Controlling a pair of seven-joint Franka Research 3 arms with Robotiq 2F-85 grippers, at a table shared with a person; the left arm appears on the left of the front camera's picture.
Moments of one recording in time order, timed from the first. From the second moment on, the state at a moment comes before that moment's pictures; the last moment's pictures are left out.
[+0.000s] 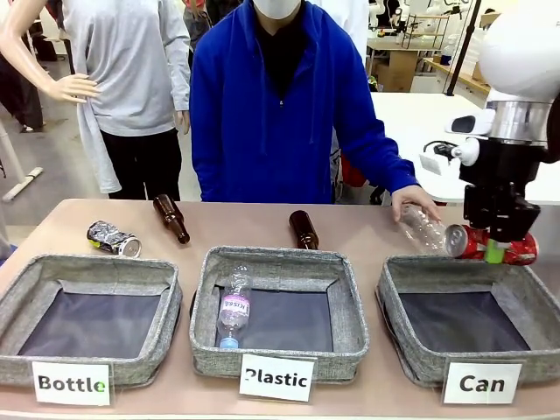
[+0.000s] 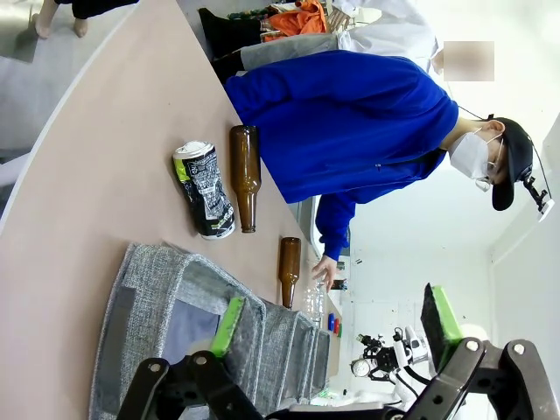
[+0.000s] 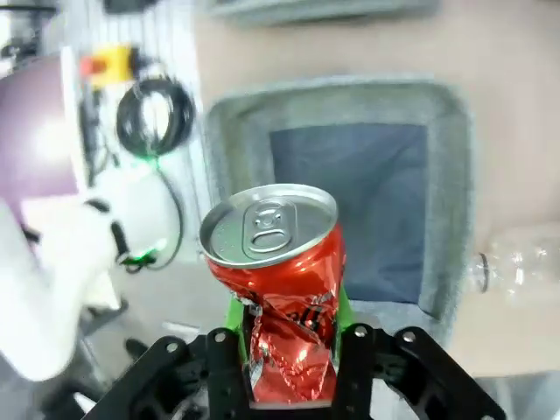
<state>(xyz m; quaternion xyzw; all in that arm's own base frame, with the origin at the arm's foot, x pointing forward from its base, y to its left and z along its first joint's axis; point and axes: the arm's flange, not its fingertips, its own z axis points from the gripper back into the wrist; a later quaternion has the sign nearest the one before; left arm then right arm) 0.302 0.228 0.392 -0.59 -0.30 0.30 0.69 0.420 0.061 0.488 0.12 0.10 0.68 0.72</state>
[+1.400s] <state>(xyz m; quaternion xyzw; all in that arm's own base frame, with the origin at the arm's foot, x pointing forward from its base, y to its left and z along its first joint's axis) 0.302 0.228 0.392 -0.59 -0.30 0.30 0.69 0.425 0.046 0.487 0.14 0.09 0.68 0.72</state>
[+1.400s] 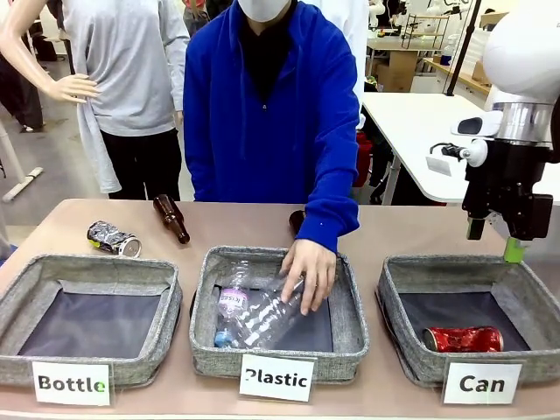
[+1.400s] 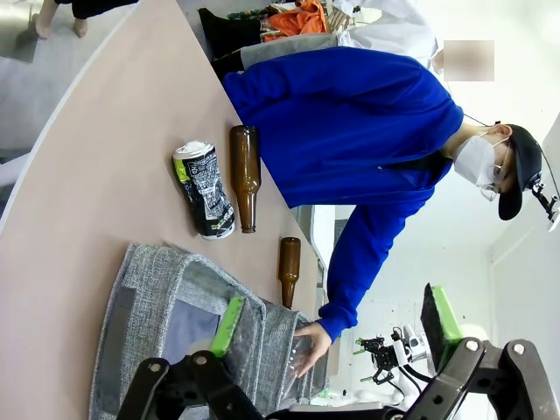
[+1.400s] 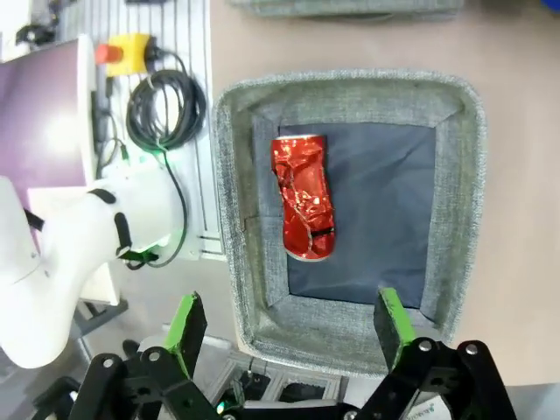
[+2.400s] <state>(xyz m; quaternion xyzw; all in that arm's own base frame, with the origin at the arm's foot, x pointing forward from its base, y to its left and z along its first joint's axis) 0.302 0.228 0.392 -0.59 -0.30 0.30 0.69 0.351 -0.120 0.499 0.50 0.02 0.23 0.83</state>
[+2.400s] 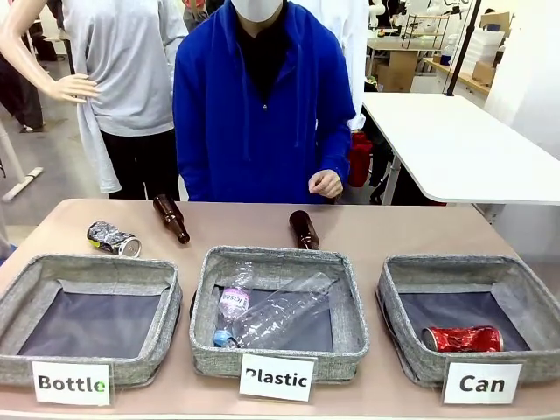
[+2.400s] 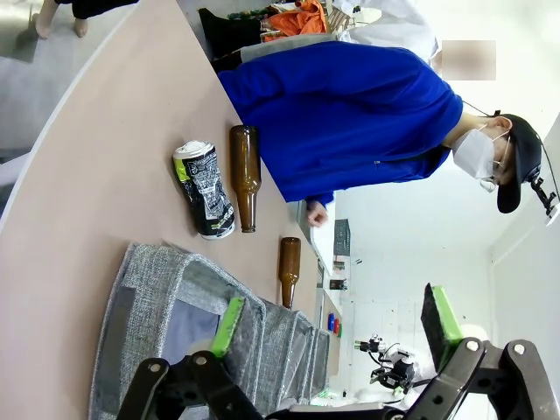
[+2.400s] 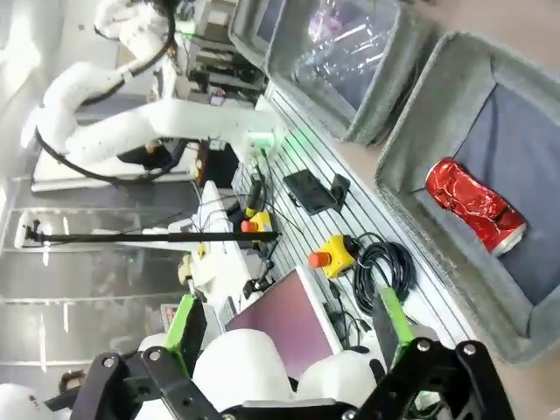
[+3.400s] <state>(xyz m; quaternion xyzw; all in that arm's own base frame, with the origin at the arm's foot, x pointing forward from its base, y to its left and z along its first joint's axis) 0.302 0.228 0.392 -0.59 -0.30 0.30 0.69 0.354 -0.112 0.504 0.48 0.03 0.28 0.83</state>
